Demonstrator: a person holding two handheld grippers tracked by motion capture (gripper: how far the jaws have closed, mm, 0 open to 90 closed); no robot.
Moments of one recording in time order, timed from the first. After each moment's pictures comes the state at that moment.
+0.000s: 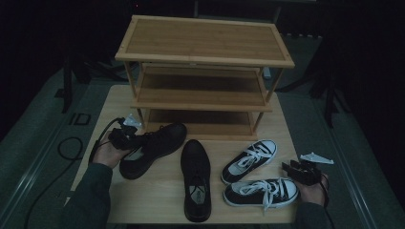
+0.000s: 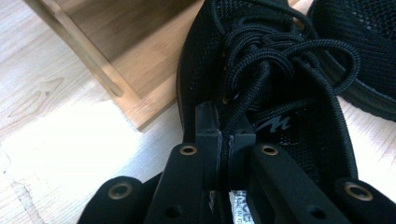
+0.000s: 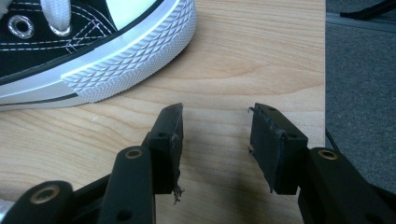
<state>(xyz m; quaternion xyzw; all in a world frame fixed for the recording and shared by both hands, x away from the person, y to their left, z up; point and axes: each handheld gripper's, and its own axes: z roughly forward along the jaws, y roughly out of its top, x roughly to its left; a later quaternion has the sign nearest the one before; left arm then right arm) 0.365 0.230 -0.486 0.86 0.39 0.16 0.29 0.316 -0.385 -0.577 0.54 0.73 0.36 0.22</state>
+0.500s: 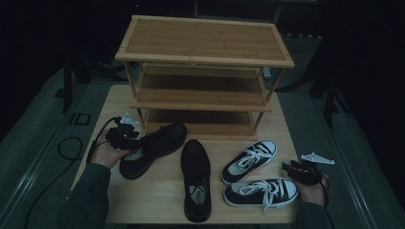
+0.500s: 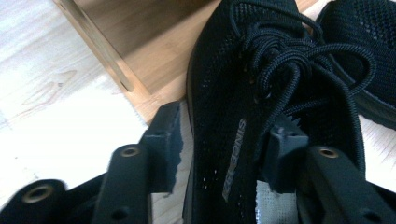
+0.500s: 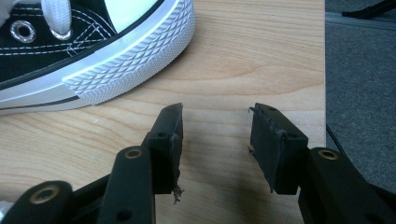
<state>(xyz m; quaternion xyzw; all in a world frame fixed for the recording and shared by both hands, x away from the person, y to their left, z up) 0.361 0.234 -0.479 0.85 0.41 0.16 0.29 0.316 -0.387 -0.578 0.54 0.73 0.36 0.21</state>
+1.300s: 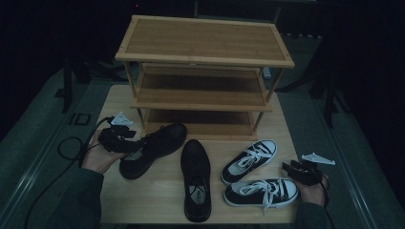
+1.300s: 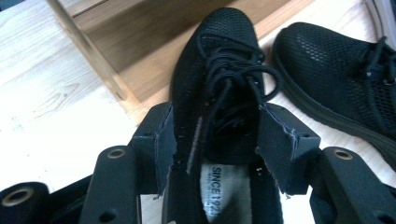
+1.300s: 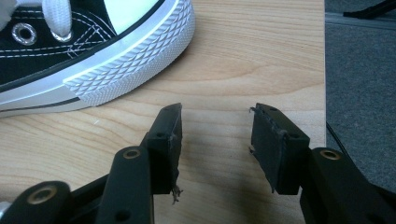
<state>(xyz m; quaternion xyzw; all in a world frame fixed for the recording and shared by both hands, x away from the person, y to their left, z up) 0.329 0.231 -0.444 0.85 0.40 0.16 0.32 0.316 -0.388 -0.578 0.55 0.72 0.37 0.21</state>
